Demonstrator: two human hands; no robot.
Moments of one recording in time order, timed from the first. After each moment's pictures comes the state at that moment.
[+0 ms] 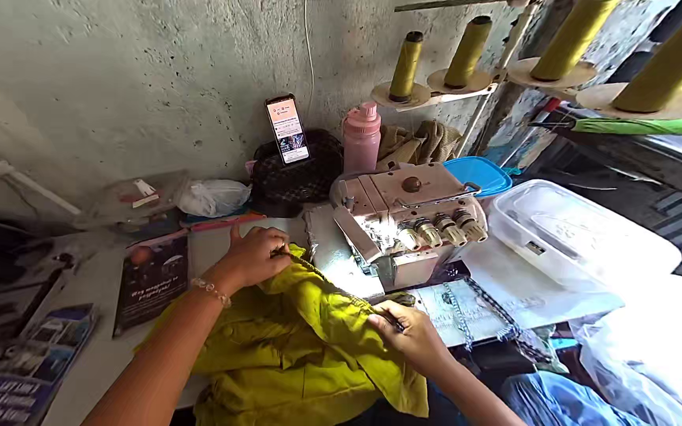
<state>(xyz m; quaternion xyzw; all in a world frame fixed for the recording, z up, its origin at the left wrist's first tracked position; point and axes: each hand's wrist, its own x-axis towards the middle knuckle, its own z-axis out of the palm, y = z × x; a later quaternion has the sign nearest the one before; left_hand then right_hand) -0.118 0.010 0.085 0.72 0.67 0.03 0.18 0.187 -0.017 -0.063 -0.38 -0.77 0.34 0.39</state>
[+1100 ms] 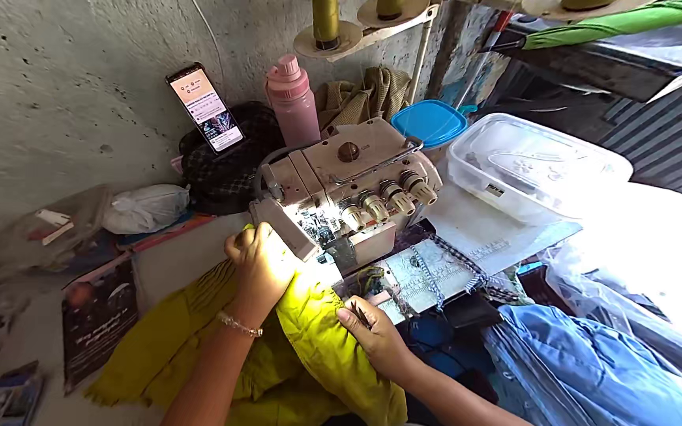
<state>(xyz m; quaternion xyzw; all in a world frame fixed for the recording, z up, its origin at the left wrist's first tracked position) -0.022 0.026 0.012 0.73 0.65 0.20 -0.07 0.174 -0.044 -0.067 -0.37 -0.56 0.60 0.43</state>
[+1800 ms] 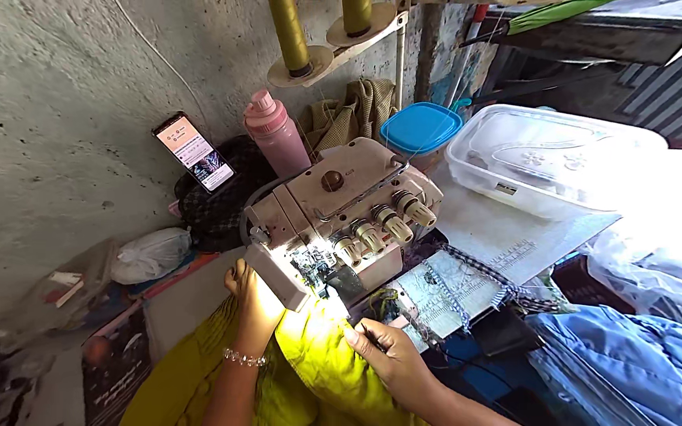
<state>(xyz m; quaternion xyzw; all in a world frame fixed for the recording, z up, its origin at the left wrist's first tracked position) -0.032 0.046 0.008 0.69 0.70 0.20 0.00 0.168 -0.028 -0.065 -0.38 -0.53 0.57 0.49</state>
